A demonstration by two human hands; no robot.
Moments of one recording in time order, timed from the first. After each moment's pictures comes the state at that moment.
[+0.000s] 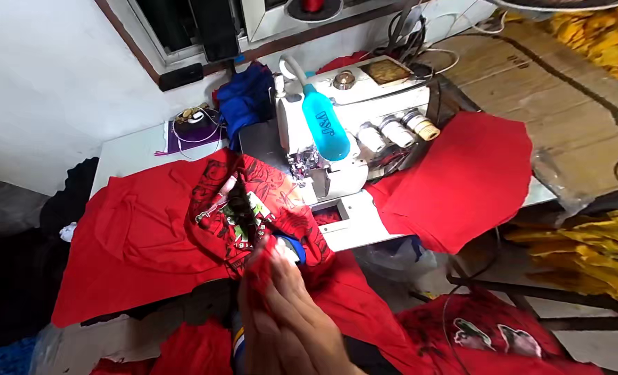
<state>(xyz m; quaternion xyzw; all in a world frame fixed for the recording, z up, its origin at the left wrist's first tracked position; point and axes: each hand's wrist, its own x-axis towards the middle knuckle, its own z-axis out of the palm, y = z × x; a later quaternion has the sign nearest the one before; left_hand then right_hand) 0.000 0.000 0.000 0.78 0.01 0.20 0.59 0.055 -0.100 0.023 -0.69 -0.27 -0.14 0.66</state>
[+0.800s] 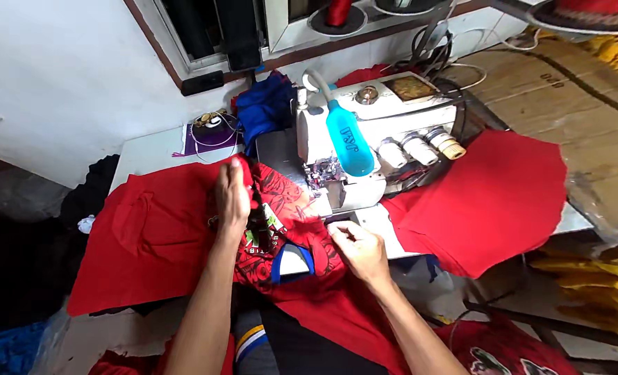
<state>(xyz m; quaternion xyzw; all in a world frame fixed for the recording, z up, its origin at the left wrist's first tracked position) 0.235 0.064 0.014 0.77 0.19 0.18 0.58 0.187 -0.187 -0.108 -0.85 -0.08 -0.14 0.50</state>
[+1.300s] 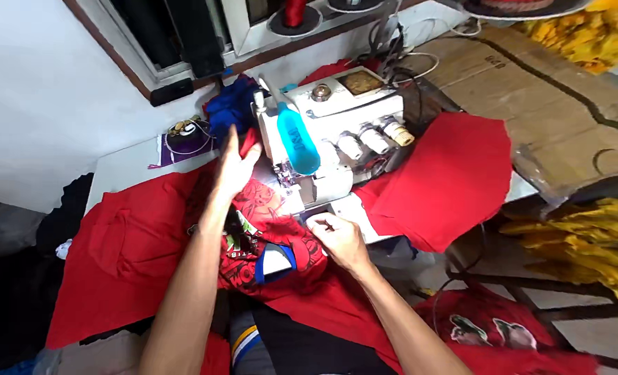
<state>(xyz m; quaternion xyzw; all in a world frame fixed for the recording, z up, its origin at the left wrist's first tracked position) 0.308 0.048 0.017 0.91 -0.03 0.08 0.41 0.184 -0.193 -0.101 -0.82 -0.06 -0.08 0.56</state>
